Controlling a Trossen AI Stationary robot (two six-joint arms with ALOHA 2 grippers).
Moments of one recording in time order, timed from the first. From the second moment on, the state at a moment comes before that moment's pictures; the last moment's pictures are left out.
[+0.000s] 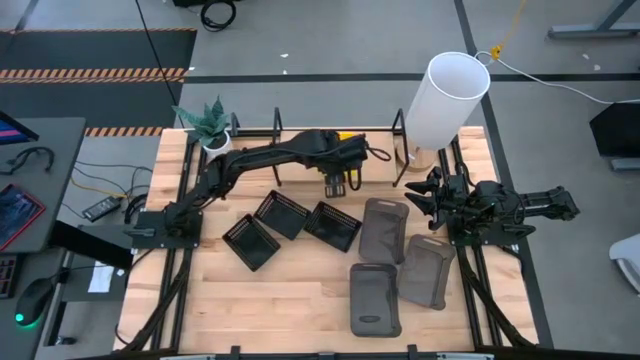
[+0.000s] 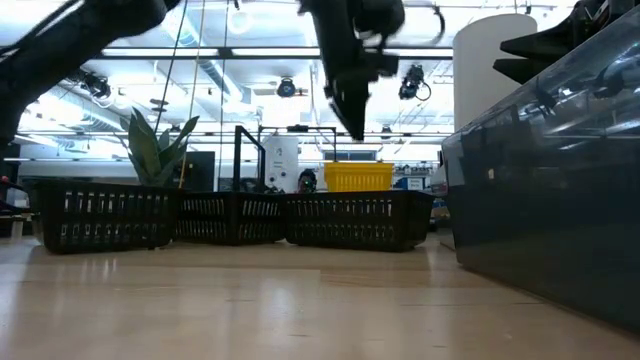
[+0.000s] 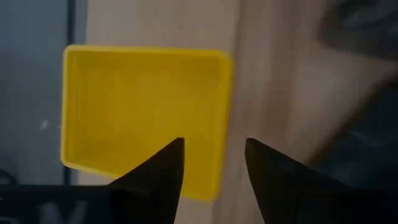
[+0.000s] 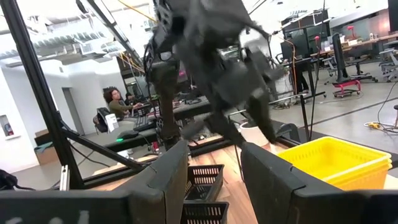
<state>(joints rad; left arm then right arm) 0.18 2.29 2.36 -1.26 -0.25 0.19 0.08 0.03 0.04 0.21 0.29 0.18</state>
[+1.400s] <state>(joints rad) -0.27 2.07 1.80 -1.43 -0.08 -0.41 0.07 0.03 0.04 0.21 0.29 0.18</state>
